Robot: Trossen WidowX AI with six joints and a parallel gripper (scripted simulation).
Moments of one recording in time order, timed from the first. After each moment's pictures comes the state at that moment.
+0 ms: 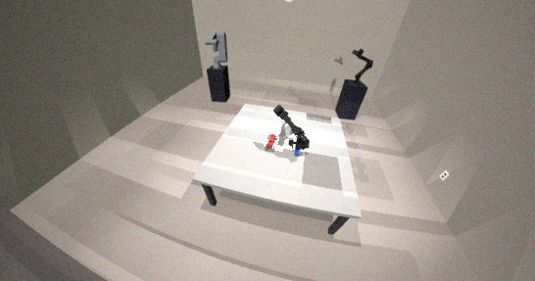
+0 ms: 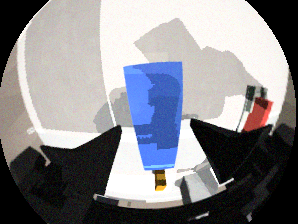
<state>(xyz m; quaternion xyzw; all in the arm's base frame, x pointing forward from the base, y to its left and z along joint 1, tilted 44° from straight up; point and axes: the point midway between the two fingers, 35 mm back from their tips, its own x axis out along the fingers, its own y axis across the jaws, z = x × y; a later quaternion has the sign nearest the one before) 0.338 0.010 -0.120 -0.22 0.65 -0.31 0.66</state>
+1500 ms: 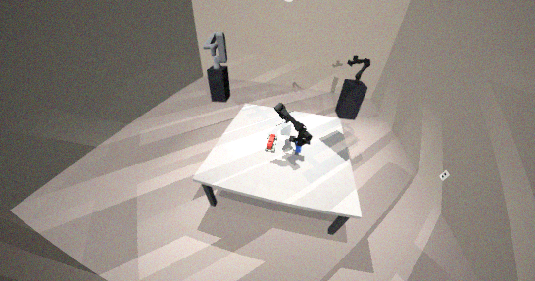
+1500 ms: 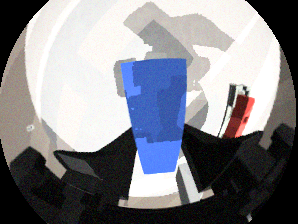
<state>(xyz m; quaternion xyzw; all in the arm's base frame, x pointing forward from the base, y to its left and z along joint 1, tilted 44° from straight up) 0.340 0.043 -0.087 -0.23 0.65 -0.31 0.65</state>
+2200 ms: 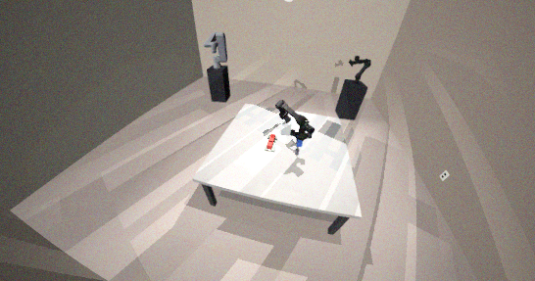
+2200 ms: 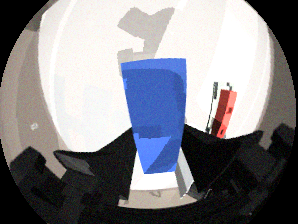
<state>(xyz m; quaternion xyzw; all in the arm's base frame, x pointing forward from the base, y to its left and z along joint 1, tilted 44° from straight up) 0.339 0.089 -0.040 -0.23 0.65 -0.31 0.66</state>
